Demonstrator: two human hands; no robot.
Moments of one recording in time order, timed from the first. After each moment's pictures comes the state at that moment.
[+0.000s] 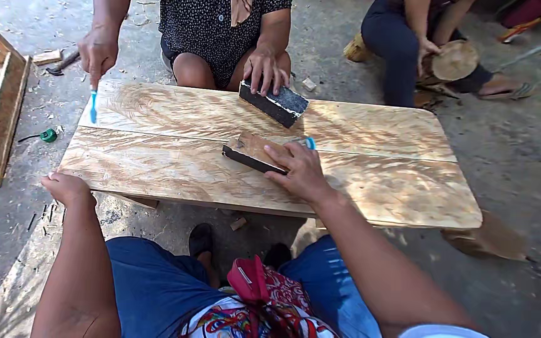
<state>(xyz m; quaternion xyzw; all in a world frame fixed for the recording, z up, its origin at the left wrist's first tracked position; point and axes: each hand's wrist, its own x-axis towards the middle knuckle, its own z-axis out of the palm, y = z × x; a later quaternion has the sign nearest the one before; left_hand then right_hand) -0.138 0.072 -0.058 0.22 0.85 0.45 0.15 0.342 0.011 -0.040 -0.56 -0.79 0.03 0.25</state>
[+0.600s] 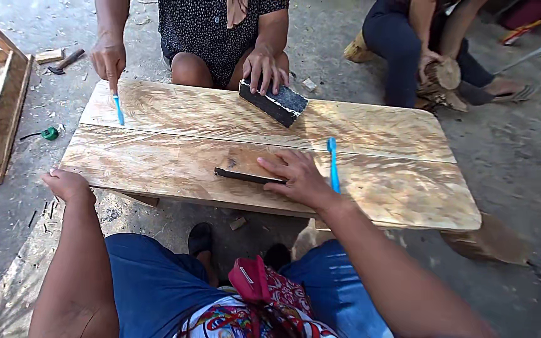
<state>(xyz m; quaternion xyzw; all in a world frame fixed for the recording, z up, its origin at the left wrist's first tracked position) -0.139 0.072 -0.059 0.22 0.84 0.47 0.17 0.345 0.002 -0.037 -0.47 -0.85 0.06 0.23</state>
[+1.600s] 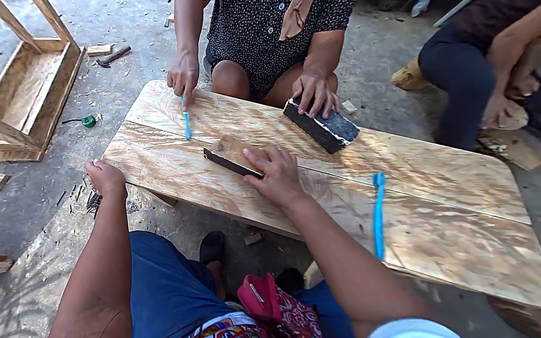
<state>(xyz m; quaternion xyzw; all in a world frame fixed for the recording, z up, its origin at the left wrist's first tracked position) -0.146 0.072 -0.063 0.22 0.85 0.44 0.16 0.228 0.064 -0.039 -0.51 -0.82 0.05 0.25</state>
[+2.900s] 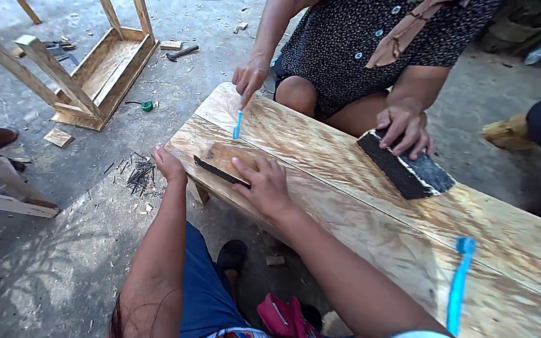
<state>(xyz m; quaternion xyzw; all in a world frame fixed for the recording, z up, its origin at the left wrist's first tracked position) -0.135 0.079 -0.082 0.13 0.69 0.68 0.19 0.095 0.067 -0.027 -0.40 -0.88 0.11 0.23</state>
